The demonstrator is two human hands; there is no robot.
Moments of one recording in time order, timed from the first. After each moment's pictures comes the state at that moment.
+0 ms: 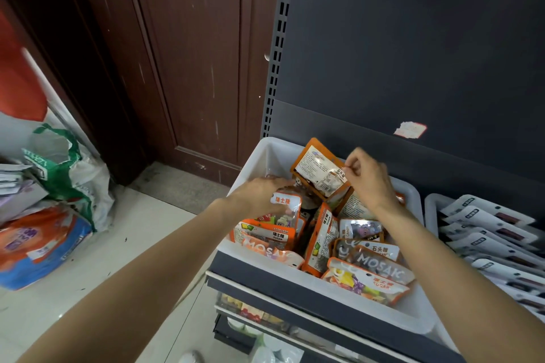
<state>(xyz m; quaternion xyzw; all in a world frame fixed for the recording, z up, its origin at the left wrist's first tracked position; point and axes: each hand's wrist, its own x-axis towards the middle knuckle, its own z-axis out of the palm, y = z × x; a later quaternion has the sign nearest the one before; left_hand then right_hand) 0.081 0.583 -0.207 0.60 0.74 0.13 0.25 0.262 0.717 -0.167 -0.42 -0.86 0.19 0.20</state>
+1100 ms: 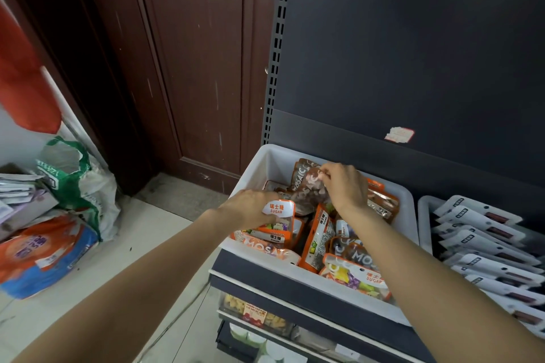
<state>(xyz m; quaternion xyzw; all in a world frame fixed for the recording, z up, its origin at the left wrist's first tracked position) 0.090 0.551 -0.193 0.58 0.77 0.09 0.25 0.236 0.689 -0.172 -0.44 -0.89 0.03 0.15</state>
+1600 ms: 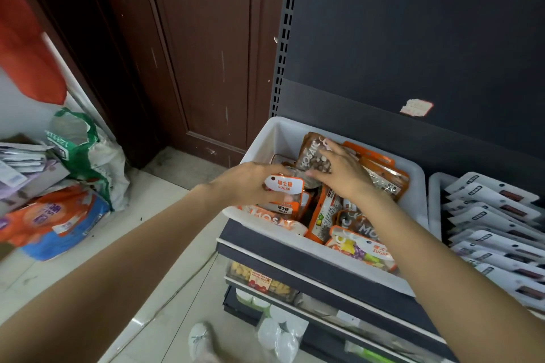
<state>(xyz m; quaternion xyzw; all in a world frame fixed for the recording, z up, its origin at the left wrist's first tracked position) 0.086 0.532 -0.183 0.61 0.74 0.14 0.25 0.240 0.680 -0.182 -0.39 -0.91 0.16 0.00</state>
